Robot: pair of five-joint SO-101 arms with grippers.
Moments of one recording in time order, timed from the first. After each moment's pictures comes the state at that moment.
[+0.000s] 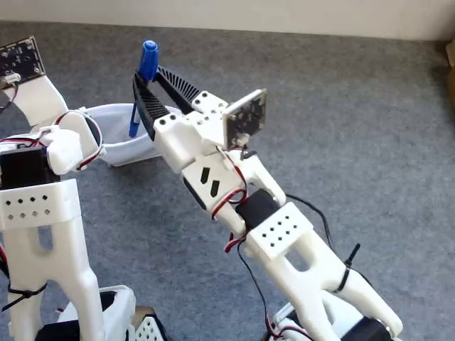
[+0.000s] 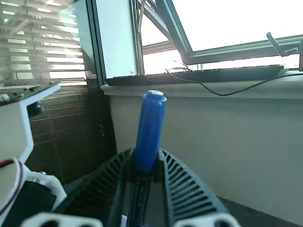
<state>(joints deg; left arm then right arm) -17.7 -29.1 9.9 80.0 19.6 -43.7 -30.7 37.6 -13.8 -5.6</state>
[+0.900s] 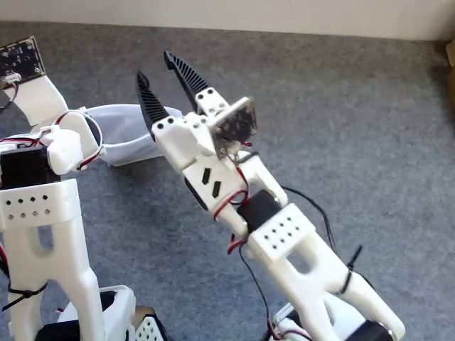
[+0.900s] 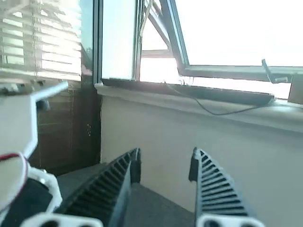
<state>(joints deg) -17.7 -29.1 9.9 79.9 19.6 -43.7 -35.3 37.7 -13.8 3.6</state>
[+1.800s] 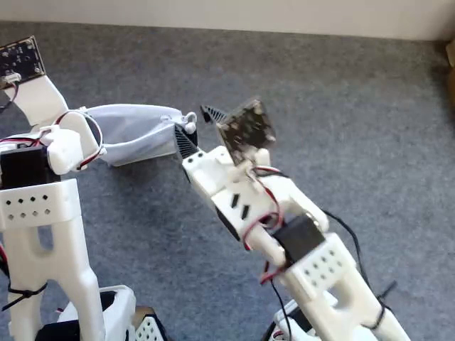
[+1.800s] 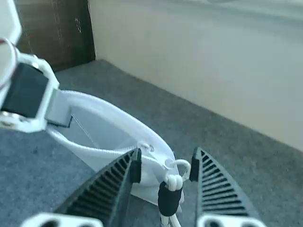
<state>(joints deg) -17.7 -29.1 9.9 79.9 19.6 -41.8 -48.2 37.7 30.6 3.8</state>
